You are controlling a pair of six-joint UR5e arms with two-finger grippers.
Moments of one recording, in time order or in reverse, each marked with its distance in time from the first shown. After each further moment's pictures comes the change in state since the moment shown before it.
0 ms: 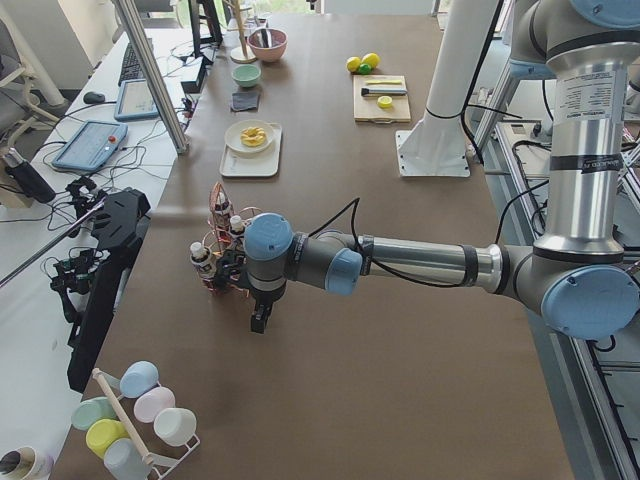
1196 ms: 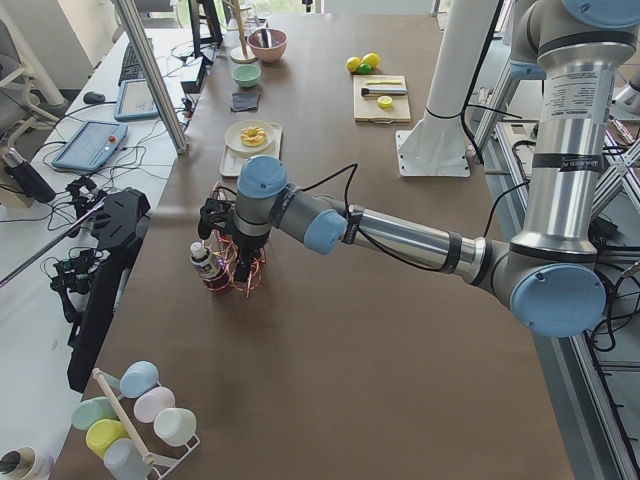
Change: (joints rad) left arm 0.097 -0.103 -0.134 -0.074 0.104 -0.417; right arm -0.048 0.032 0.024 0.000 0.000 0.068
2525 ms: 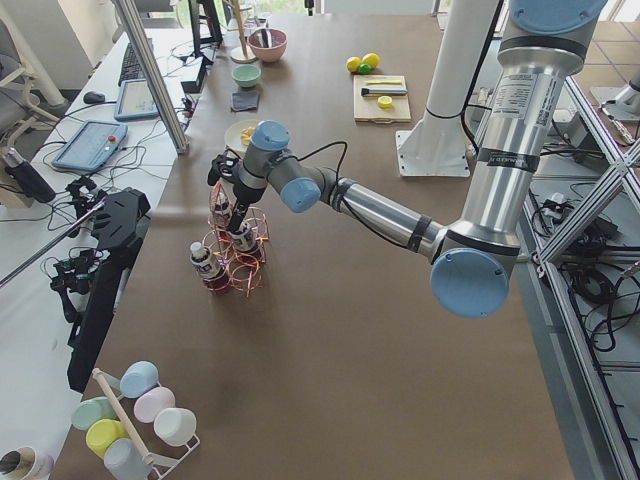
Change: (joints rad) left arm 0.292 -0.131 0.045 -0.135 0.297 -0.209; right arm -0.007 -0.008 -0.040 0.000 -0.001 0.000
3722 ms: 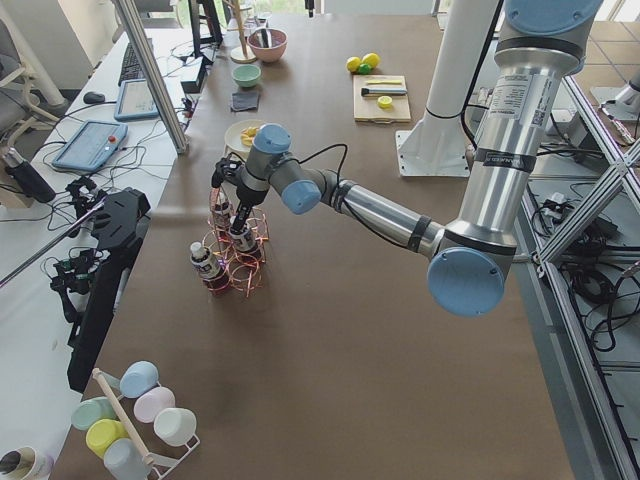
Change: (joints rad) left arm 0.029 0.000 0.012 -0.005 0.015 -0.001; right arm -0.008 -0.001 -0.007 0.000 0.004 0.001
